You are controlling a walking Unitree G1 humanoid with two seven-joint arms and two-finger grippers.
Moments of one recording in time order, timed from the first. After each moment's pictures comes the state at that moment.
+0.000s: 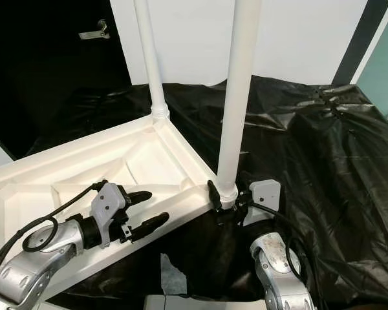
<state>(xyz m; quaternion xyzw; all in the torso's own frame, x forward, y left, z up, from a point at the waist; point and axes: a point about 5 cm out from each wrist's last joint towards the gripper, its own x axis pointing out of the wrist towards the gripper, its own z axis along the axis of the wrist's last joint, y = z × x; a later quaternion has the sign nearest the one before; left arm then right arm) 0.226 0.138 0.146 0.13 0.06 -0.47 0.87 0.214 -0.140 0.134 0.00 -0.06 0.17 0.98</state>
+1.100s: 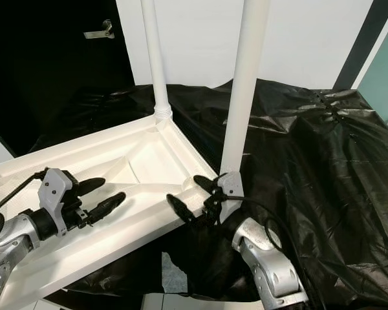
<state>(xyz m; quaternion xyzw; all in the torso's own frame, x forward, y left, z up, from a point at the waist) 0.245 0.197 0.163 0.11 0.05 -0.37 0.92 0.259 -0.105 0.136 0.05 -0.05 0.34 0.94</state>
